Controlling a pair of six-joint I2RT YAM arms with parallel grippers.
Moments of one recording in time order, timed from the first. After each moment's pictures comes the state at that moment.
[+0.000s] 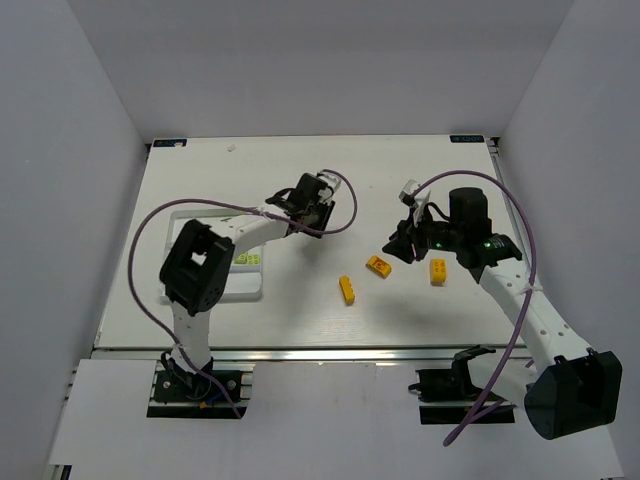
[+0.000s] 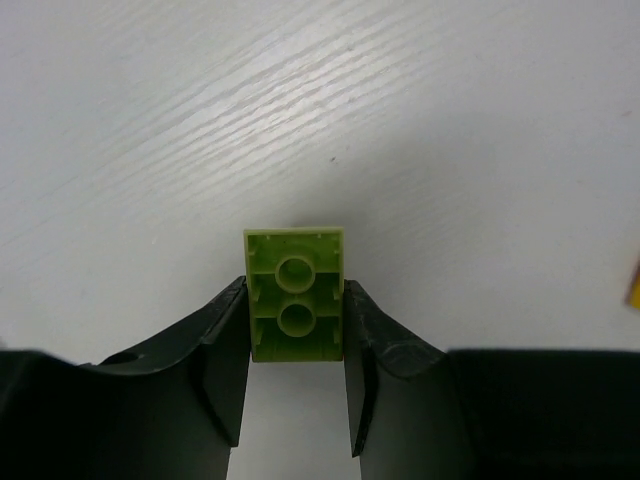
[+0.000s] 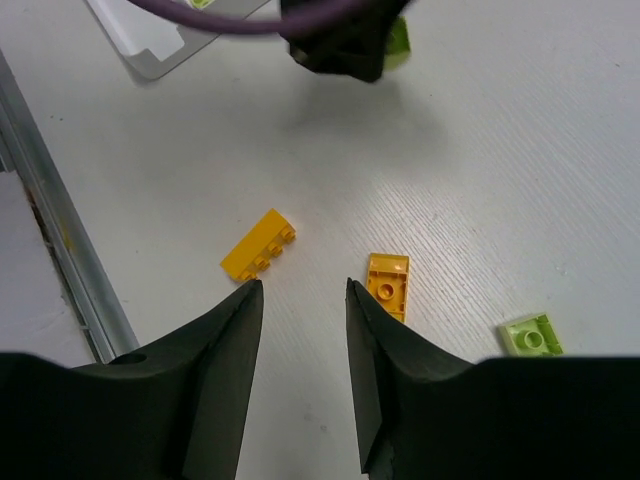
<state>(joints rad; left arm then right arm) -0.63 2.01 1.43 -0.30 -0.09 -0.07 0.28 1.09 0.89 -0.42 -0.74 -0.31</state>
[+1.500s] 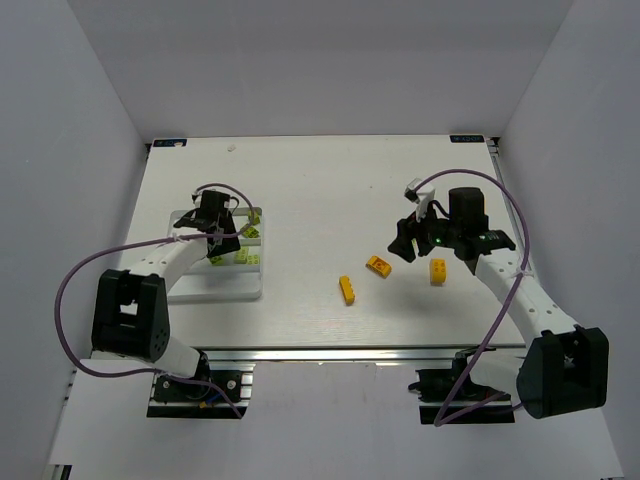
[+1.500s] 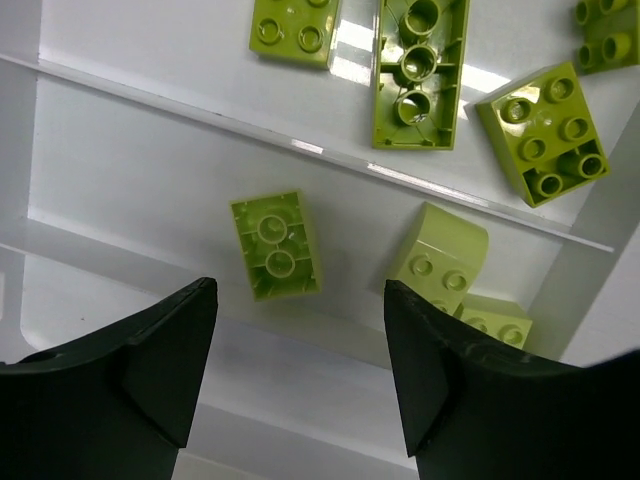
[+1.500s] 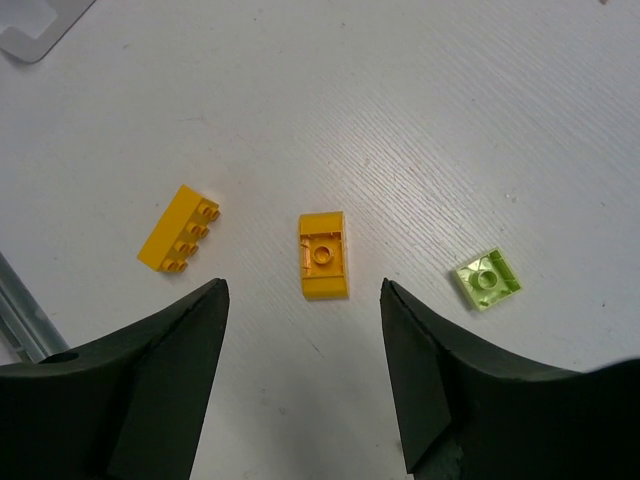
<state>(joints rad) -0.18 1.50 0.93 -0.47 -0.36 -0.38 0.22 1.18 0.86 -0.37 -0.61 -0.30</state>
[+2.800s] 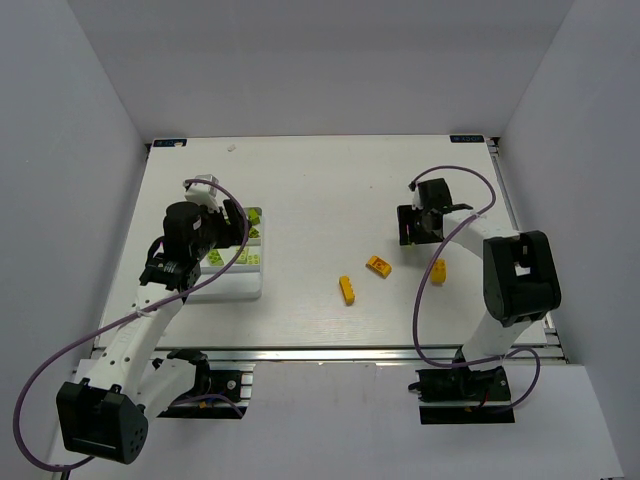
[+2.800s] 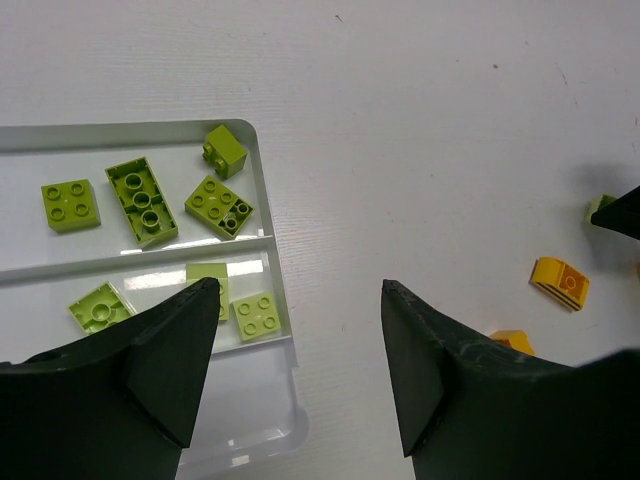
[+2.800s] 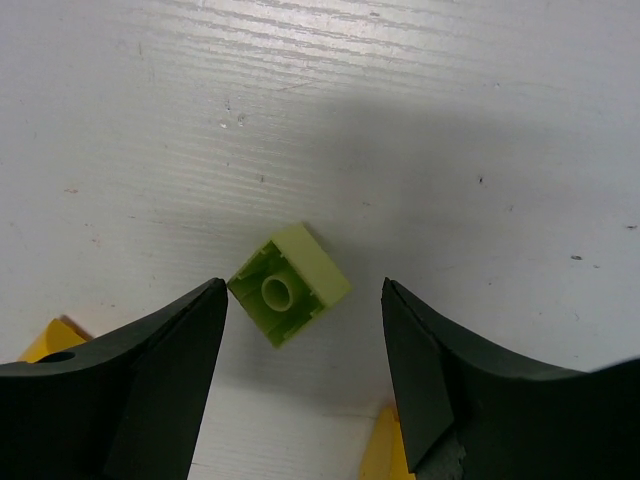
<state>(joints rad) -0.21 0.95 0.76 -0.20 0.10 -0.27 0.23 1.71 1.03 -0.32 -0.02 0.07</state>
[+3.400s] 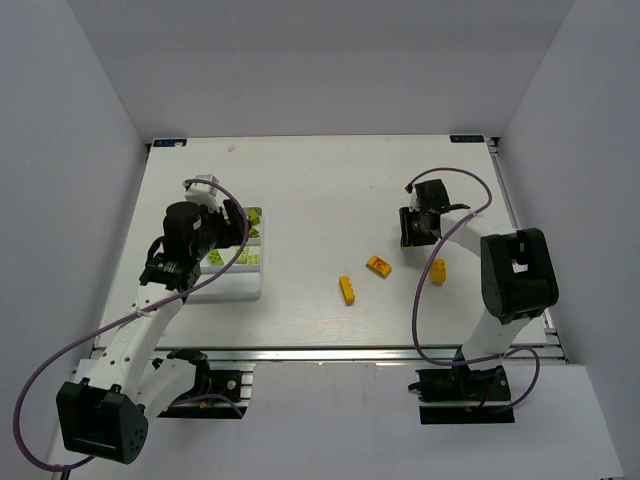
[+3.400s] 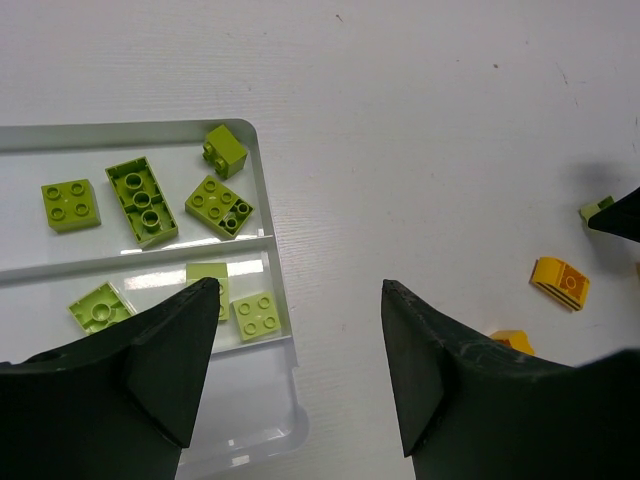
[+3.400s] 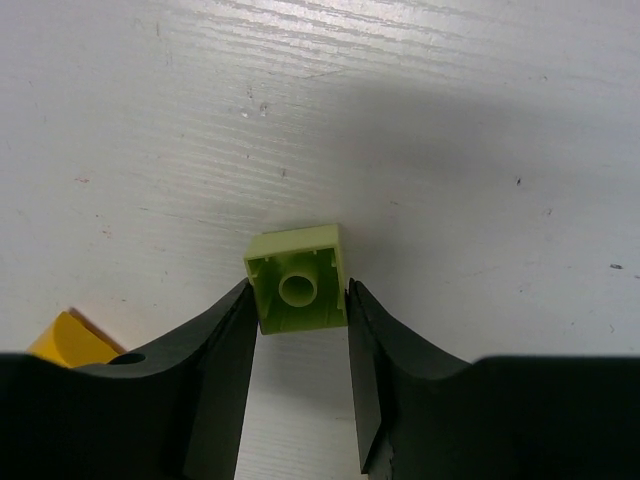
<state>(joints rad) -0.21 0.95 0.76 -0.20 0.10 -0.27 0.24 1.74 1.04 -0.33 -0.05 0.09</state>
